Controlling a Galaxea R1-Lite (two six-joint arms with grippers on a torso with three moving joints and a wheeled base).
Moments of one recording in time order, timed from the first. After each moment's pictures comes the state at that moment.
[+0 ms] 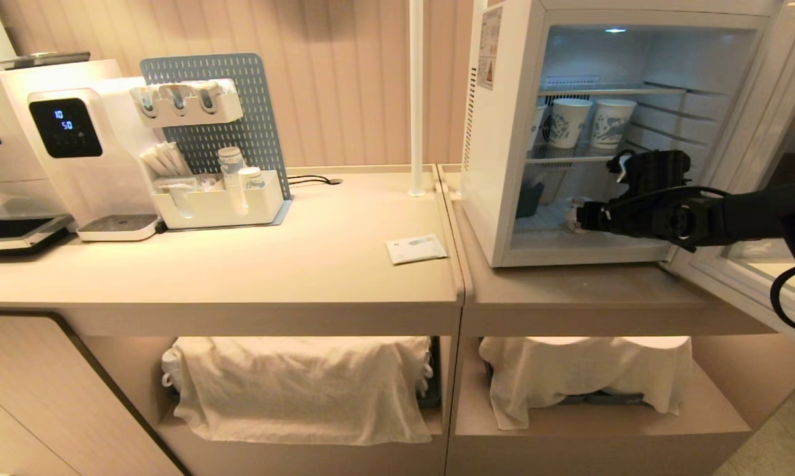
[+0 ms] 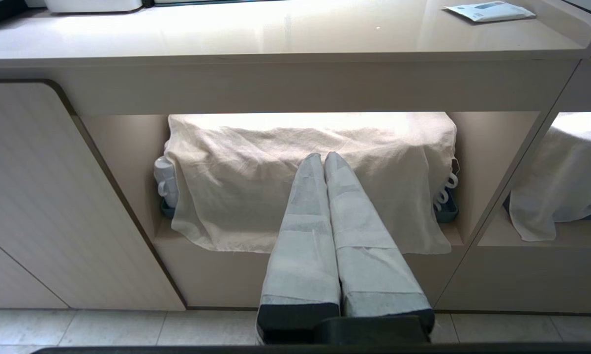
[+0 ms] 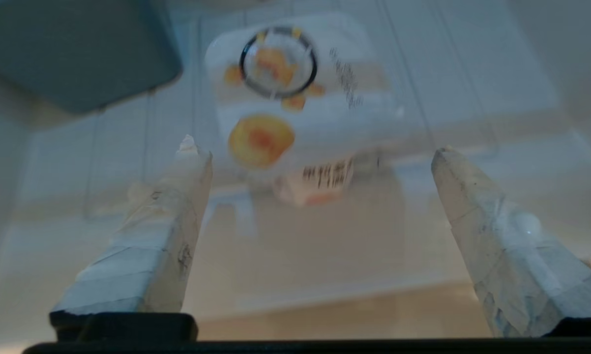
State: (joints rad) left arm 0.00 0.00 0.00 0.00 0.00 0.01; right arm -0.02 2.33 -1.77 -0.14 -0.05 0.08
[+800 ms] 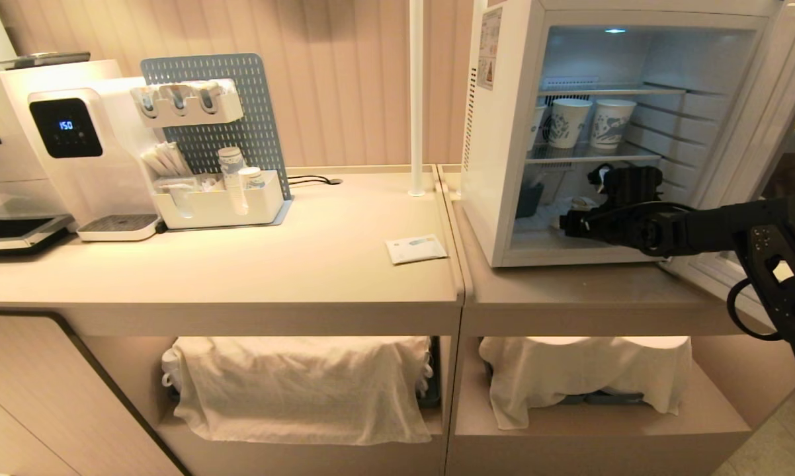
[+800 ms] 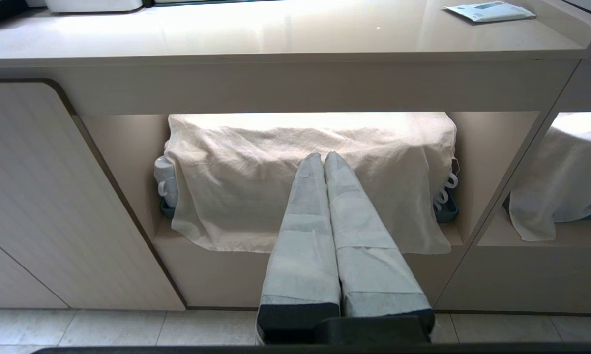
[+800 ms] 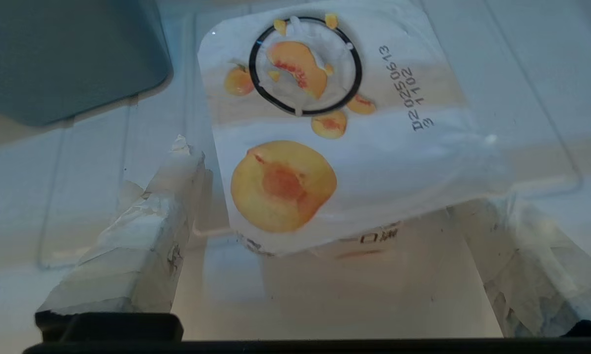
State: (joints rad) left arm 0.00 0.00 0.00 0.00 0.00 0.01; right arm 0.00 2.47 -1.90 -0.16 -0.06 0.08
